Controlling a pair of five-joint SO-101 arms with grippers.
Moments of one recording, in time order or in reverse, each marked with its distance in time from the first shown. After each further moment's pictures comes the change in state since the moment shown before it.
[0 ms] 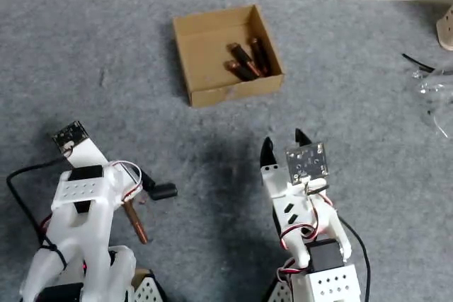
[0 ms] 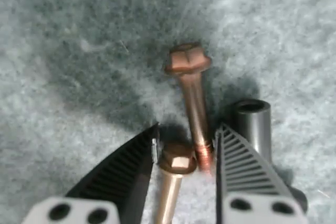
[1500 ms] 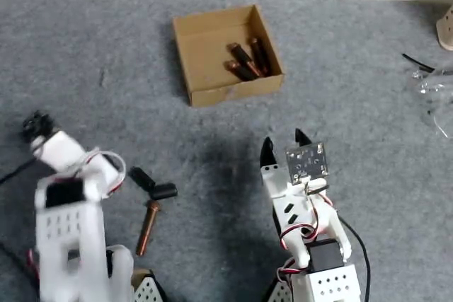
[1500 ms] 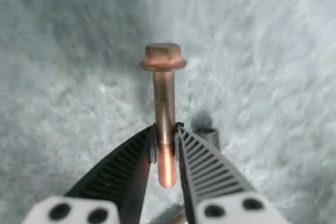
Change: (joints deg) left arm -6.8 -30.7 -2.3 10.3 0.1; right arm 0.0 0.0 0.0 0.0 0.0
